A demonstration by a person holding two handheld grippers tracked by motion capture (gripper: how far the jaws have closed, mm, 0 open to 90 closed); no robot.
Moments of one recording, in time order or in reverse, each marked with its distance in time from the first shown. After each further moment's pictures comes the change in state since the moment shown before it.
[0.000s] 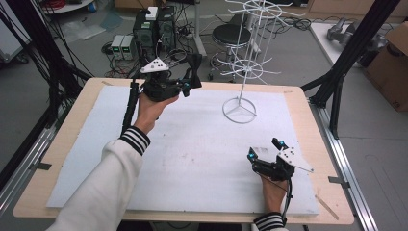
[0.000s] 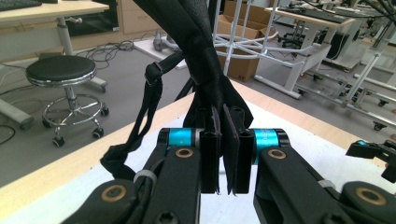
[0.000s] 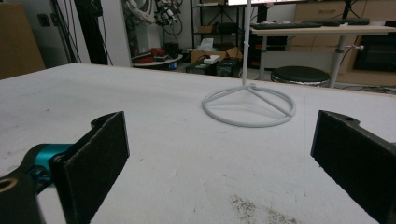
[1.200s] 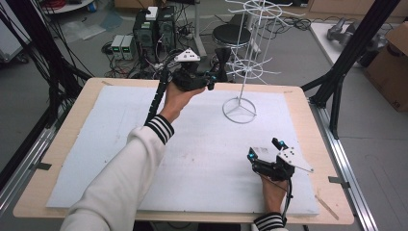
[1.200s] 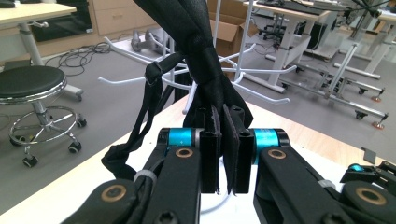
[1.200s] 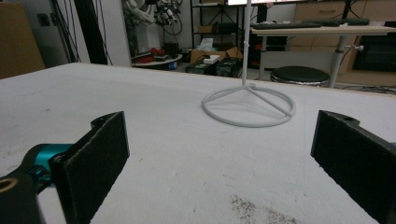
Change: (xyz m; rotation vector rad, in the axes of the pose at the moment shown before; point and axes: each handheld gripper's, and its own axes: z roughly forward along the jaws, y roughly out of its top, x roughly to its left) left arm -0.022 0.027 0.070 0.030 -0.084 0.040; right arm 0.000 0.000 0.000 -0.001 0.000 0.000
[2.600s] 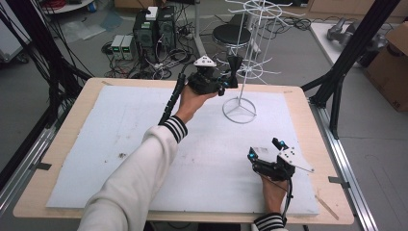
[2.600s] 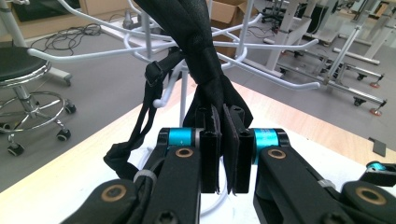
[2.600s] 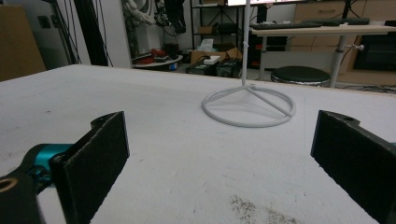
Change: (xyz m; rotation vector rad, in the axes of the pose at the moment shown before) left arm -0.005 -0.014 0.047 0.069 -0.014 -0.011; right arm -0.001 0.000 0.000 -0.005 0.000 0.004
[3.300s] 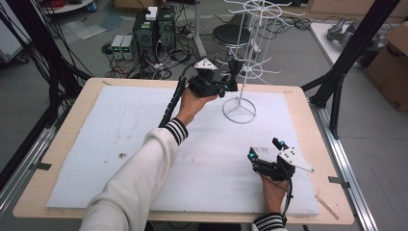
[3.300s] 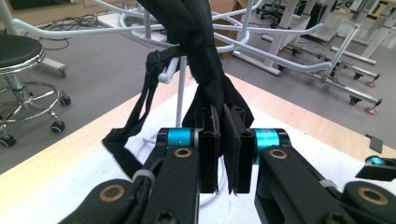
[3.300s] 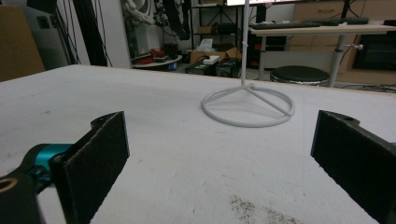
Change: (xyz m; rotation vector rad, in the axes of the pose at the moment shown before) left arm 0.002 -0.008 0.002 0.018 -0.013 -0.028; right arm 0.000 0.000 0.000 0.002 -0.001 0.004
